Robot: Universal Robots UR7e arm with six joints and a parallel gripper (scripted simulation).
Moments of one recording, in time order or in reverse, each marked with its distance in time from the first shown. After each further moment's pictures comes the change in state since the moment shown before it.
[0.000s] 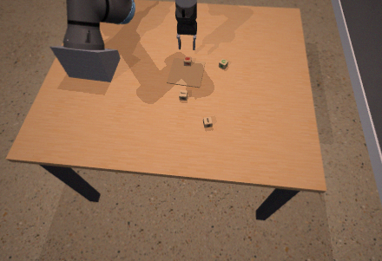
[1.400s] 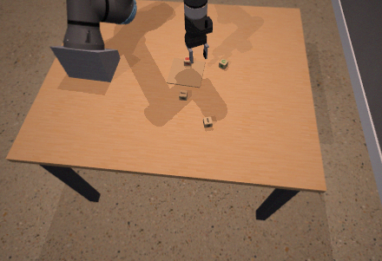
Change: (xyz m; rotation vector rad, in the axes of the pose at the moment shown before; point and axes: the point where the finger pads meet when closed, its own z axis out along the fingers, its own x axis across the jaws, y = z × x) arm -0.051 -0.073 -0.016 0.005 0.000 -0.478
